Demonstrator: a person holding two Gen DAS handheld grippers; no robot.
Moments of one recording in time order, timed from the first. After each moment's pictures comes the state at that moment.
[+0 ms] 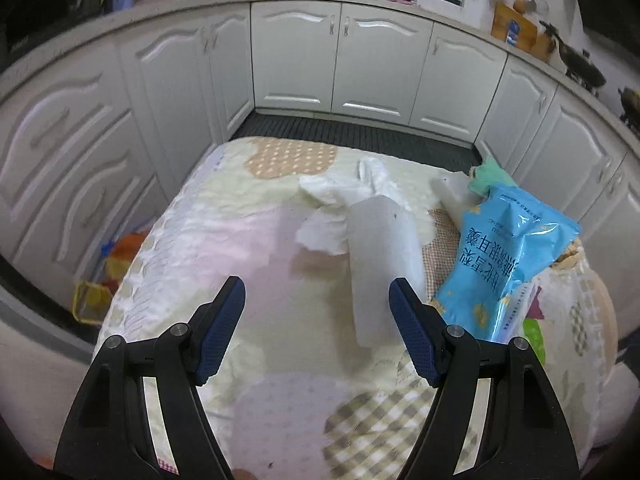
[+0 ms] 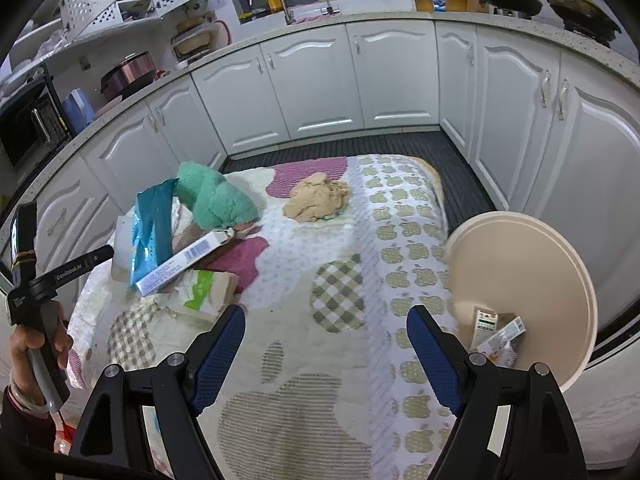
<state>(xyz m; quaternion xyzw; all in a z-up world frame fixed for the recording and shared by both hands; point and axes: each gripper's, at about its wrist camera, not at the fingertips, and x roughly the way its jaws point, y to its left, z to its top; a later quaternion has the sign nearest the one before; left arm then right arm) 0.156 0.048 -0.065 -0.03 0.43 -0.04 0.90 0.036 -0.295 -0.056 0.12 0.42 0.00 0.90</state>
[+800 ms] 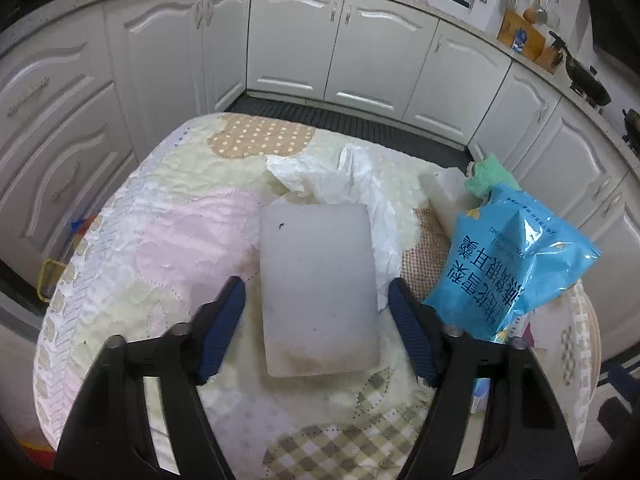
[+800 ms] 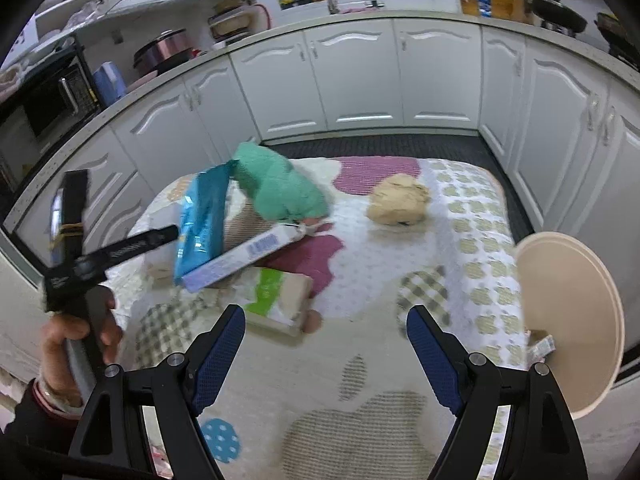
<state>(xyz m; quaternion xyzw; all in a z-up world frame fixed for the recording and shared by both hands) 0.183 0.025 -0.090 -0.07 0.45 -0.05 0.89 0.064 -0.235 -0.054 0.09 0.43 0.07 0.90</state>
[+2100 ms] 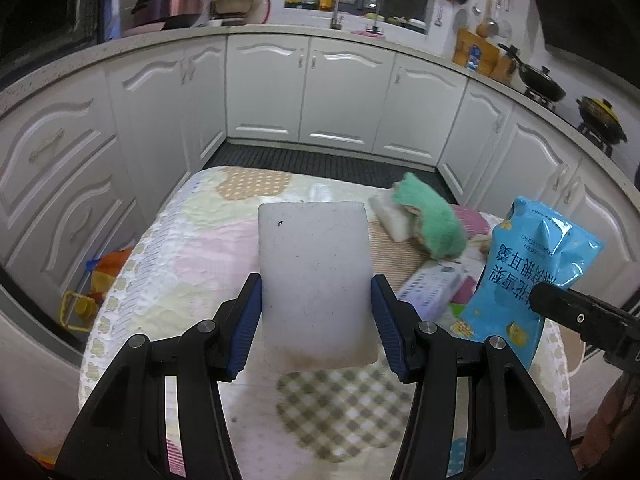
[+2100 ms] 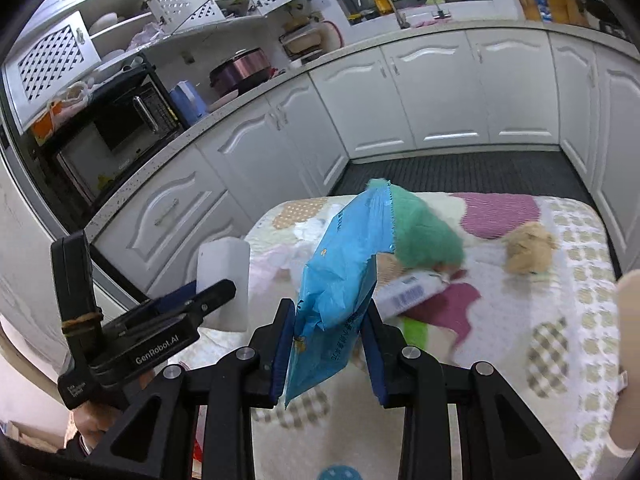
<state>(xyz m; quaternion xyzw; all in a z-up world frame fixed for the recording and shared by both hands) 0.099 0.027 -0.029 -0.03 0.37 -0.09 0.92 0.072 -0.200 -0.030 0.15 0.38 0.19 0.89</state>
